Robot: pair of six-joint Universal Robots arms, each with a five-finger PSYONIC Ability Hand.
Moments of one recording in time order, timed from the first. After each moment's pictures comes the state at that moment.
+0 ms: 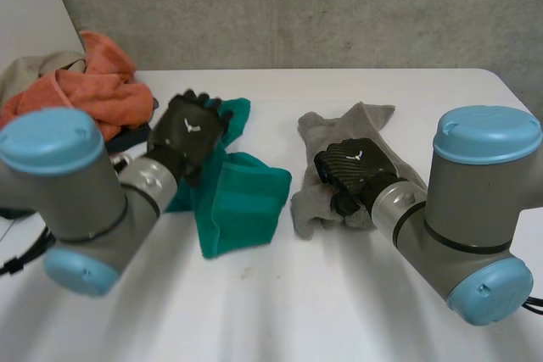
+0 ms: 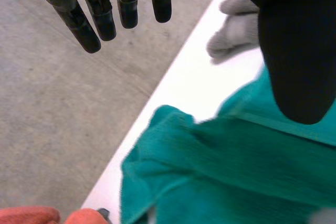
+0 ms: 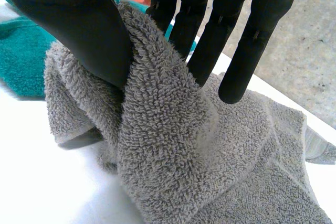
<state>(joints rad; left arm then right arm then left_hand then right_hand) 4.25 -2.00 -1.53 3.43 -1.46 3.78 2.12 -1.13 1.48 -0.03 1.45 2.87 0.20 0.20 0.21 0.20 0.05 1.12 1.18 1.19 1.20 0.98</state>
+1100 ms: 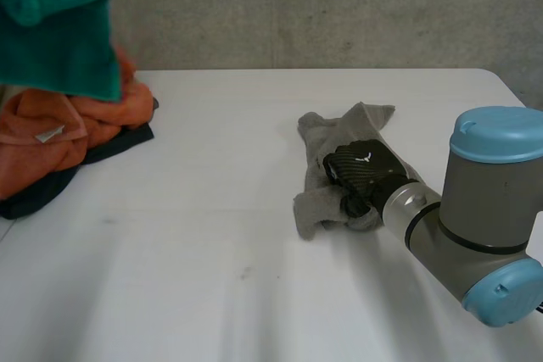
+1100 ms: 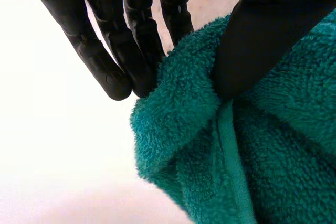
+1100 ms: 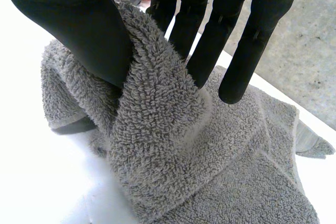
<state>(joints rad) 4.68 -2.16 -0.58 3.26 -1.71 3.58 2.08 -1.15 1.52 -0.03 1.41 2.83 1.12 1.18 1.19 1.20 0.94 1.12 1.18 1.19 1.20 0.98</state>
